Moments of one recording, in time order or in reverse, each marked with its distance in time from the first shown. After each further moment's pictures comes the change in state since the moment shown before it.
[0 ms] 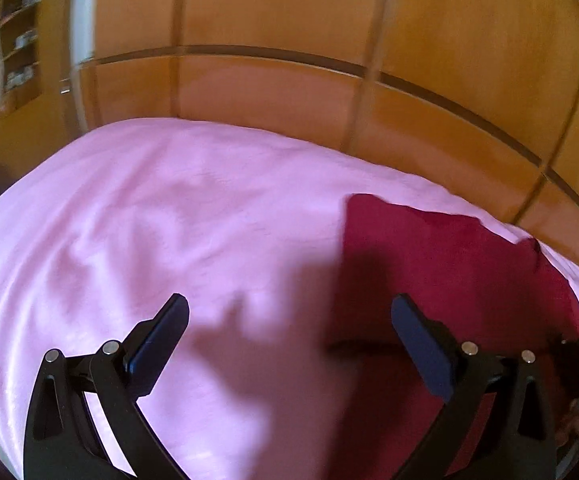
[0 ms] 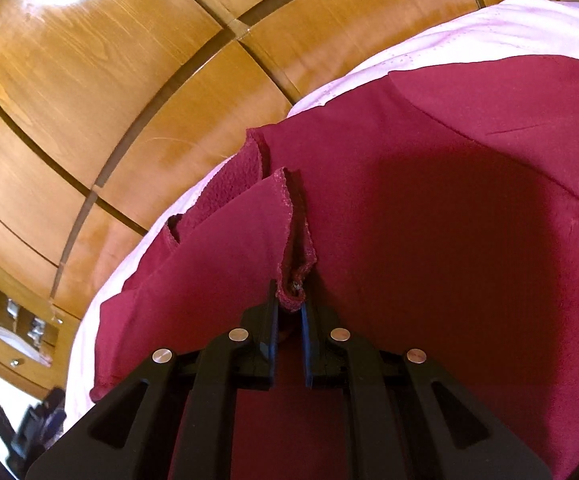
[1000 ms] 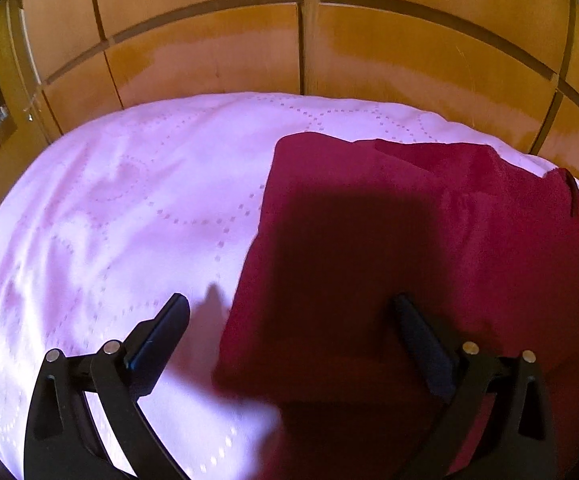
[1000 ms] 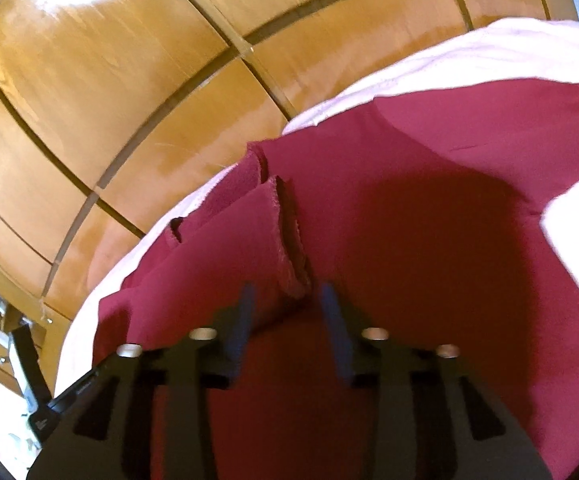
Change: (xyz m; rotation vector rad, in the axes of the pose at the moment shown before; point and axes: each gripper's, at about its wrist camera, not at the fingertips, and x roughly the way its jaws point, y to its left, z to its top) left arm 0.062 -0.074 -0.014 0.169 0.116 0.085; right arm -0.038 0.006 -0.012 -0.036 -0.062 -0.046
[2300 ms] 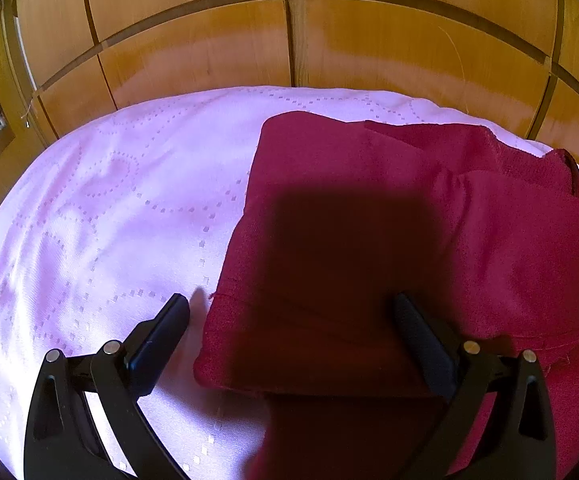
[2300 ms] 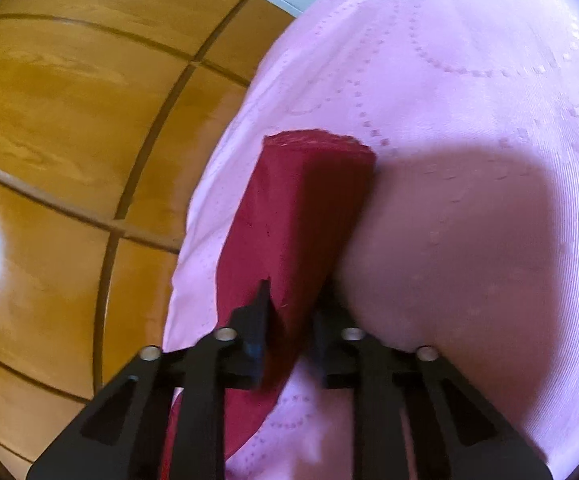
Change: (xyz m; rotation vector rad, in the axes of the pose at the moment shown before) left arm 0.006 -0.009 -0.013 0.024 -0.002 0.000; right arm -0.140 -0.358 0.100 0.798 -0.453 -0.178
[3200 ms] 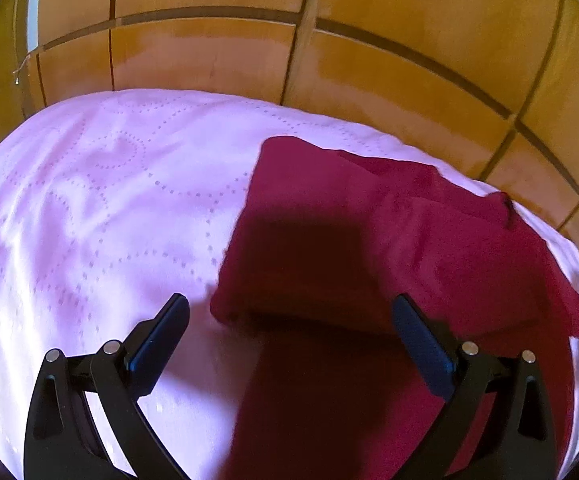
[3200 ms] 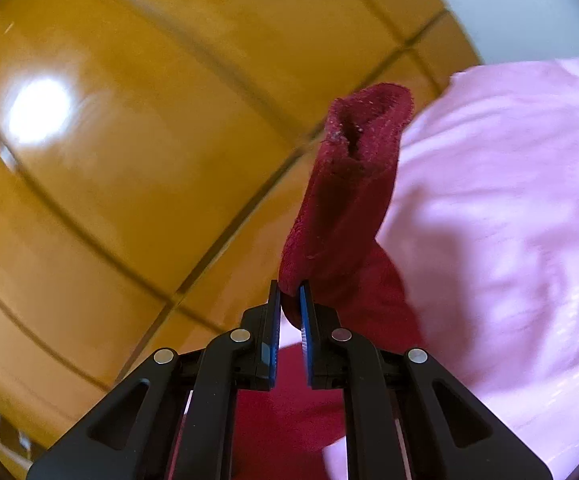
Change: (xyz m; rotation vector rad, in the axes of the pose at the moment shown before) left arm -0.056 0.033 -0.021 -0.136 -0.037 -0.220; right arm -0.062 0.198 -0.106 -0.481 0.105 0.226
